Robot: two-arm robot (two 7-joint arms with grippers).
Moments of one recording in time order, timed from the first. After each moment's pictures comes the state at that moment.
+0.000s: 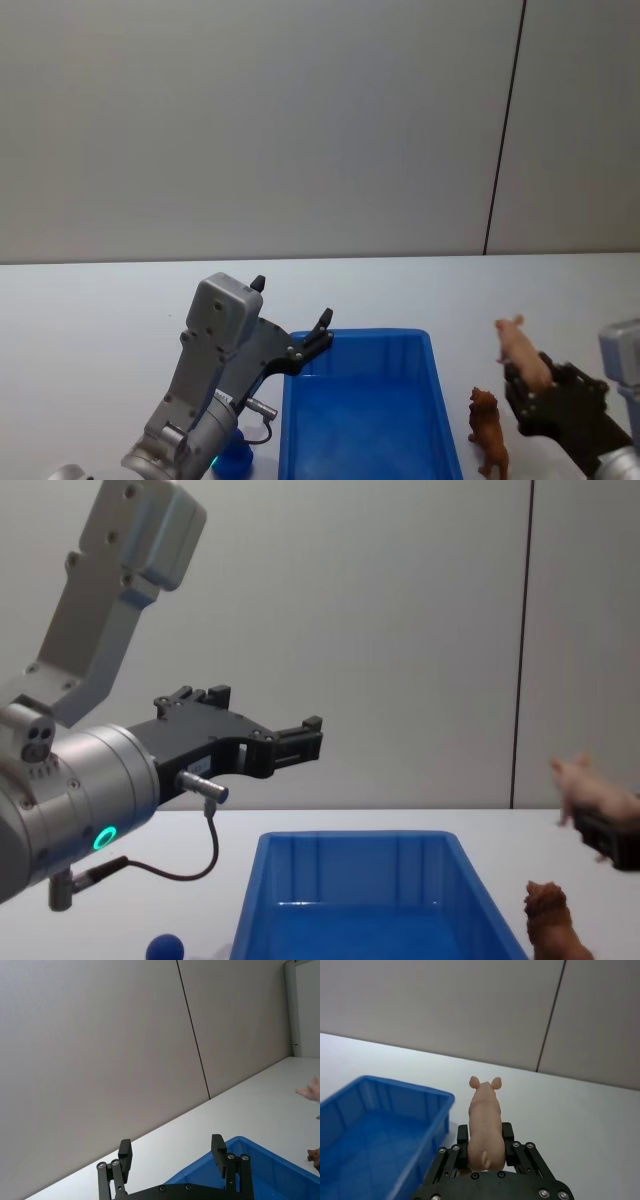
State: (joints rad) left arm -0.24 0.38 0.45 -1.63 -0.20 0.01 -0.01; right arm -0.03 0.28 -0.23 -1.76 0.17 0.21 0.02
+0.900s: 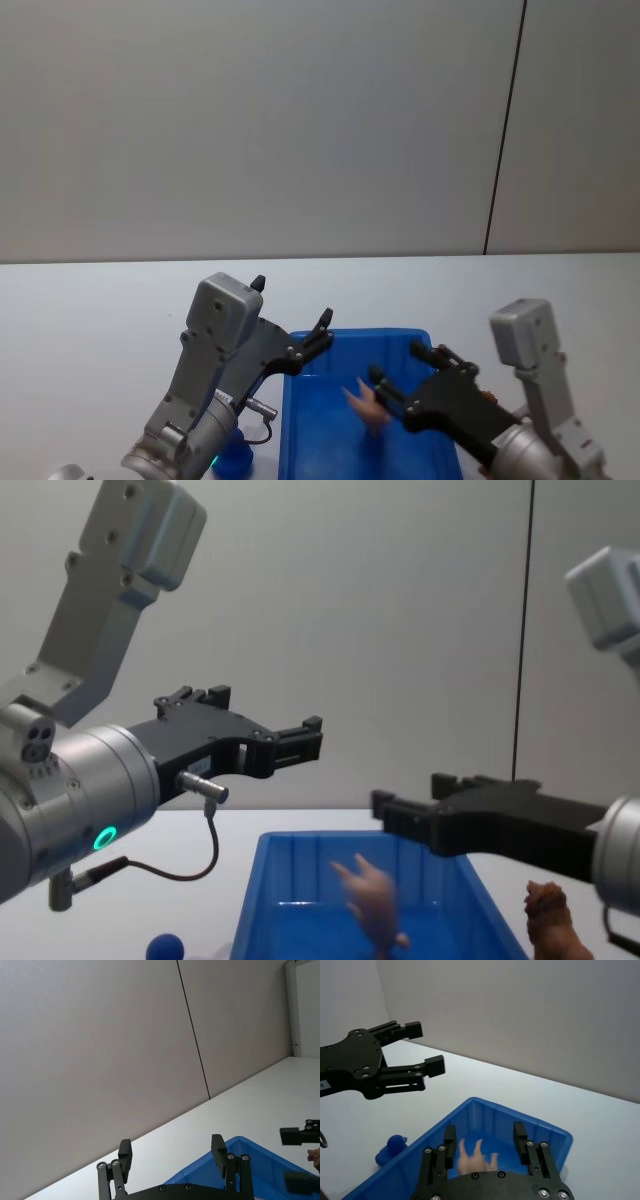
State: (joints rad) left arm -0.24 0.38 0.45 -1.63 -0.20 0.01 -0.01; right arm 0.11 0.16 -0.31 -1.62 0.16 0.16 0.34
